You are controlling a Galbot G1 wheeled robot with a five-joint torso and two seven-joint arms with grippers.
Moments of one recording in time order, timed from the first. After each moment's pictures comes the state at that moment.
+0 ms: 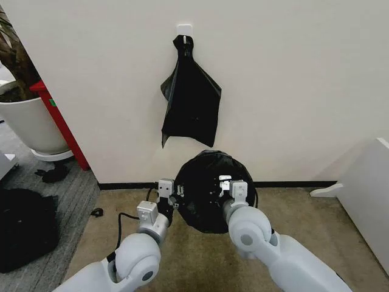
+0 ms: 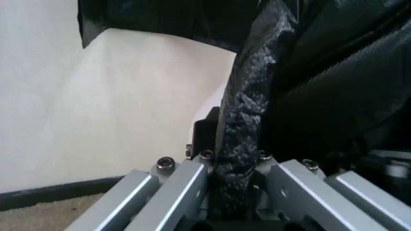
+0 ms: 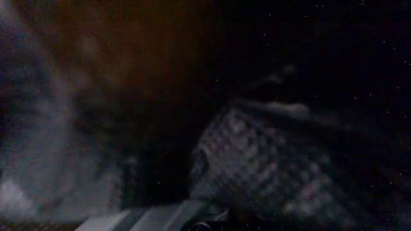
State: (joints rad) left arm 1.08 -0.88 0.18 -2.20 -0.71 0.14 -0.60; right arm -0.85 1.08 -0.21 2.06 1.11 -0.57 0.98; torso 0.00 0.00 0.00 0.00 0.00
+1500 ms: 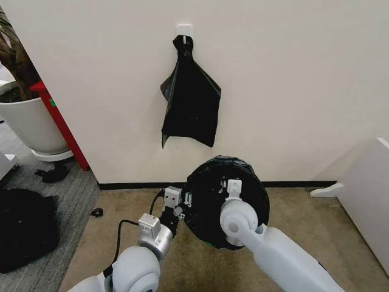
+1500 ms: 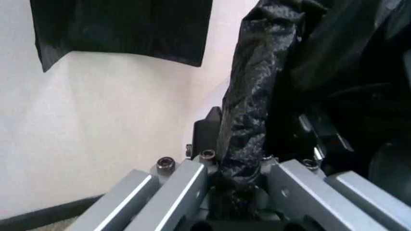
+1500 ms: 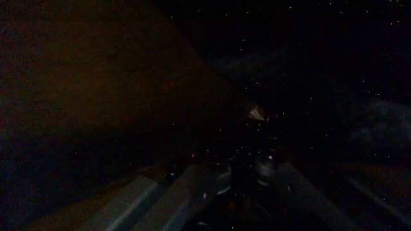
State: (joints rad) left arm 1.15 -0.87 0.18 -2.24 -0.59 0.09 -0.50; right arm -0.81 1.15 -0.23 1.89 1.08 -0.51 1.02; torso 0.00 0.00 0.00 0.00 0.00
